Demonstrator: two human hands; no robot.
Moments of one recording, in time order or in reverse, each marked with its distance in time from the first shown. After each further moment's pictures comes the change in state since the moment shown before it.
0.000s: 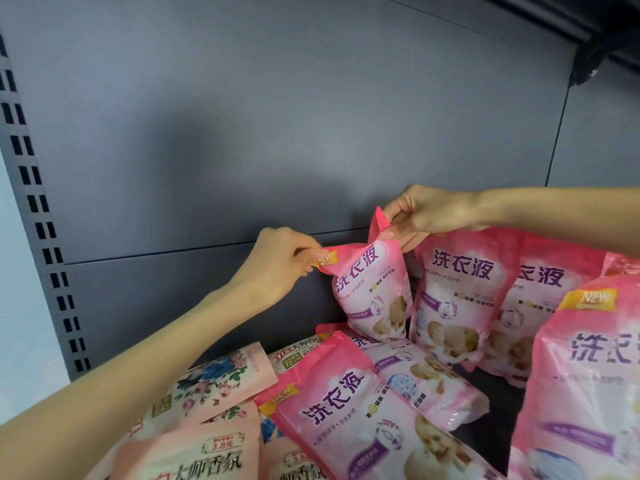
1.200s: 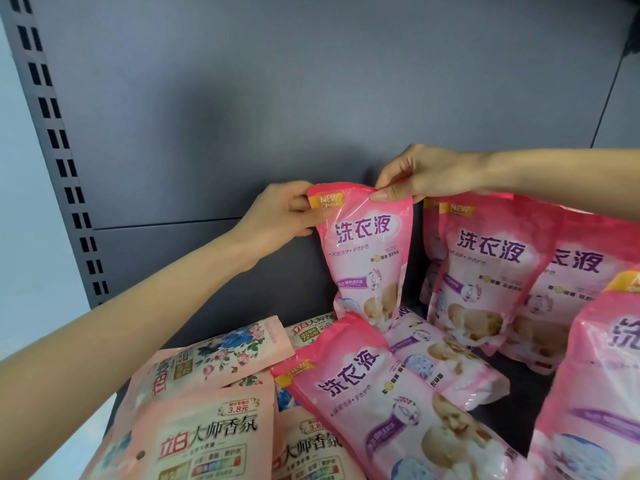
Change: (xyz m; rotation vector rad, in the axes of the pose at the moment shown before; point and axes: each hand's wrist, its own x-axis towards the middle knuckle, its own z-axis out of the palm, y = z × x) left_hand 0.004 -0.005 -0.024 -0.371 -0.025 -0.107; right_hand 0.017 -0.033 0.008 -0.163 0.091 -0.089
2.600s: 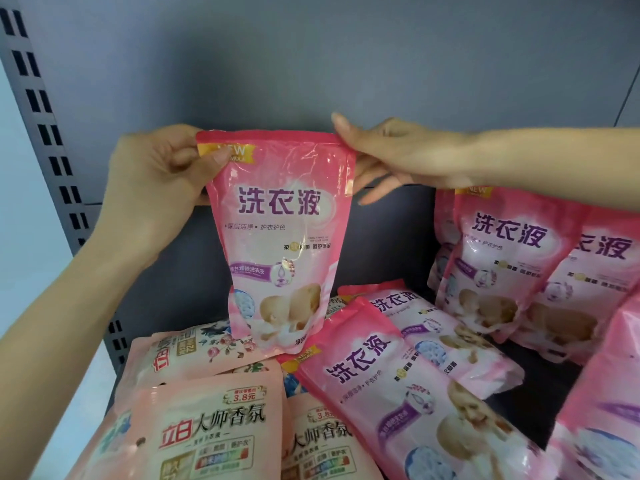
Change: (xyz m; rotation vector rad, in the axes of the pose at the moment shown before) left_hand -0.054 0.003 -0.062 0.018 0.432 0.217; right_hand 0.015 -0.037 0.032 0.366 -0.047 -0.007
